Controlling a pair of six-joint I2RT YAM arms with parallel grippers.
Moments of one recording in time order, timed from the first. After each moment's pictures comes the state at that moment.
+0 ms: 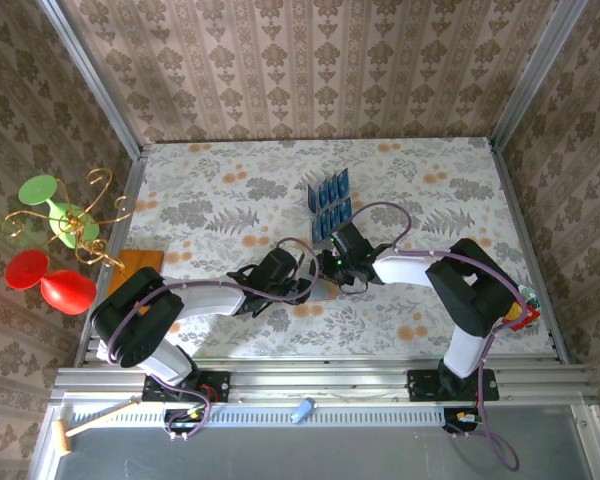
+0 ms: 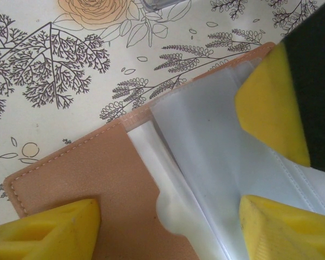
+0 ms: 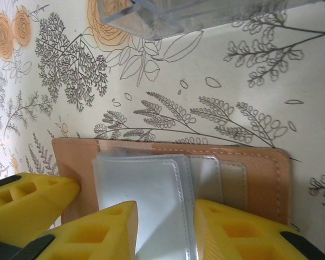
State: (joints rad) left arm -0.88 1.54 0.62 0.04 -0.08 -0.37; right arm 0.65 1.77 0.87 -0.02 -0.24 0.90
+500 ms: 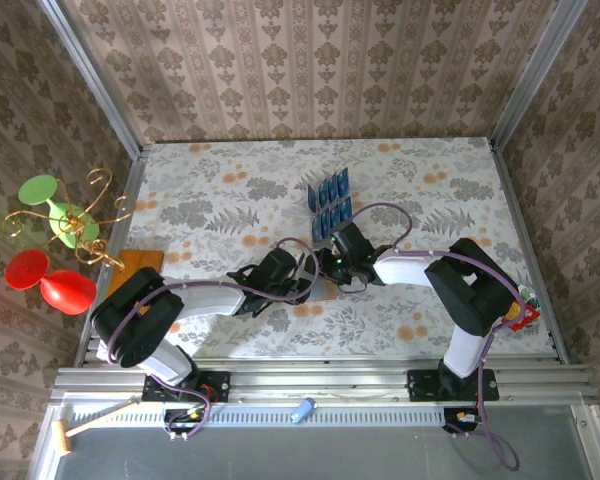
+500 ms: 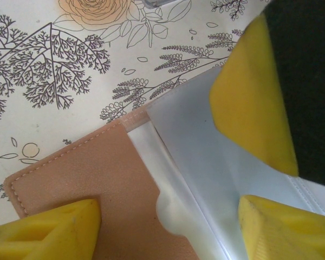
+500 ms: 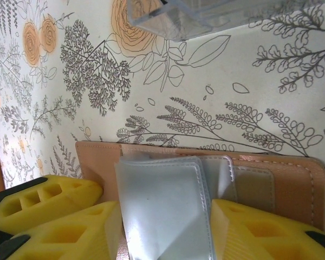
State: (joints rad) left arm -0.88 1.54 0.62 0.05 -0.08 -0.37; right arm 0.64 1.77 0.85 0.05 -0.28 0.94
